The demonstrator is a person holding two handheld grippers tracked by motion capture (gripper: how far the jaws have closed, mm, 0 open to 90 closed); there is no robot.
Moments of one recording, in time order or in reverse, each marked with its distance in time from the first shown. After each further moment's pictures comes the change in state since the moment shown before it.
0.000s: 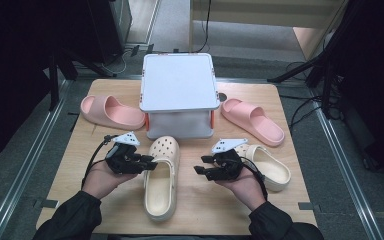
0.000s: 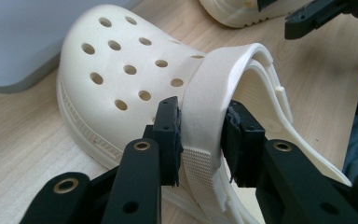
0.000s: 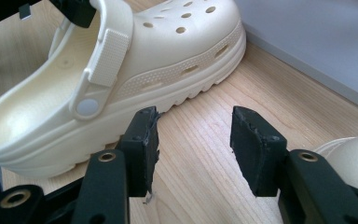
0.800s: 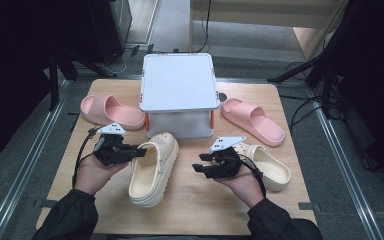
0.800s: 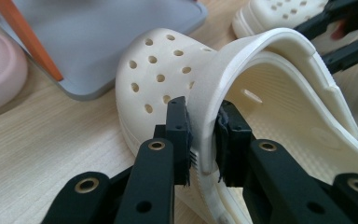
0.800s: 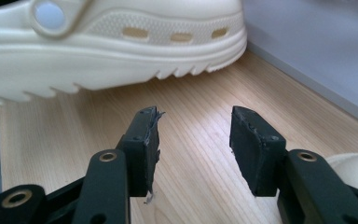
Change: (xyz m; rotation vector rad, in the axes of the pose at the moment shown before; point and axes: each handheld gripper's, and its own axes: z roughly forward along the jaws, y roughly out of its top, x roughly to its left) left arm 0.017 0.003 -0.022 -0.095 0.108 -0.079; right arm -0.001 0.006 0.001 -0.008 0.007 -0.015
